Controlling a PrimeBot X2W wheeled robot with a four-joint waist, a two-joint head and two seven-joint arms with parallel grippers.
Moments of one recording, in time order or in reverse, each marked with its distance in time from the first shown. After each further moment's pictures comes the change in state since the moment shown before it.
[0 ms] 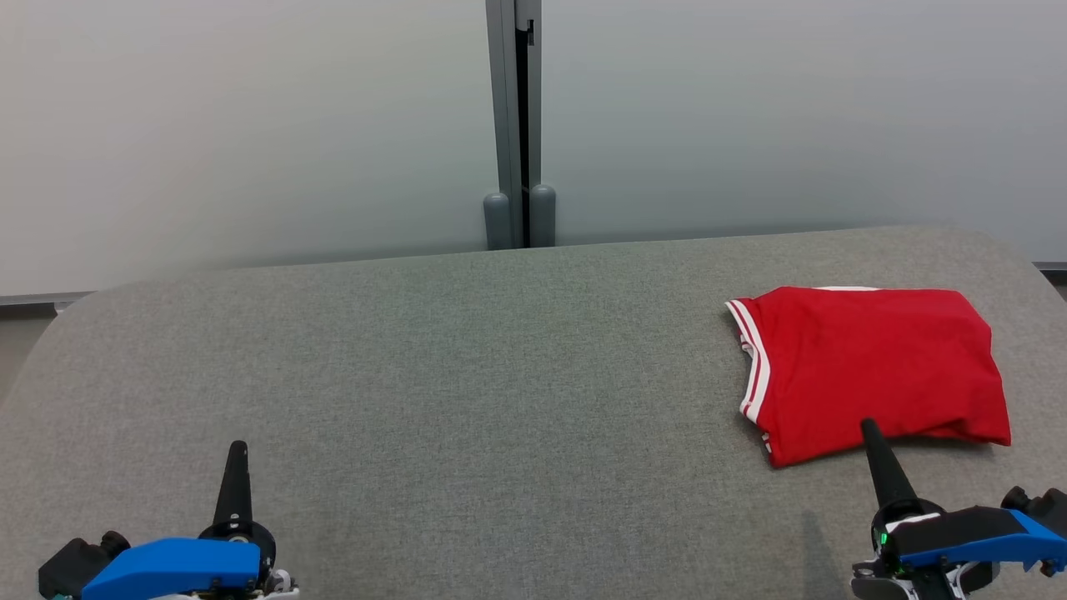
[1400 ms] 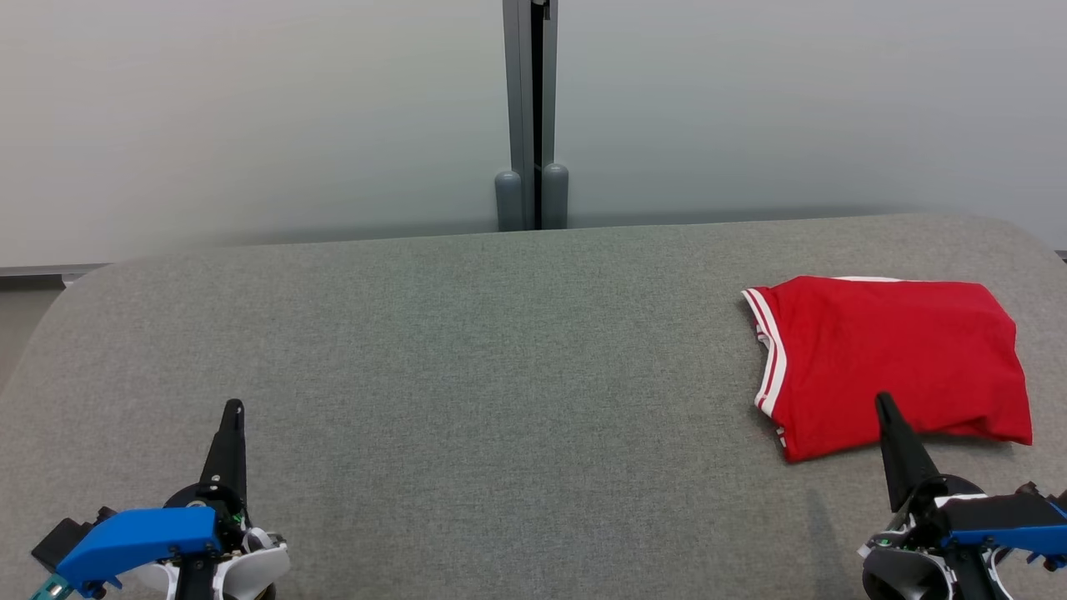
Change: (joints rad) left arm -0.059 0.001 0.025 -0.028 -0.336 0.000 0.092; right arm -0.019 0.018 -0.058 -0.050 0.321 0.000 0.095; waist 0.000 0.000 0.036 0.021
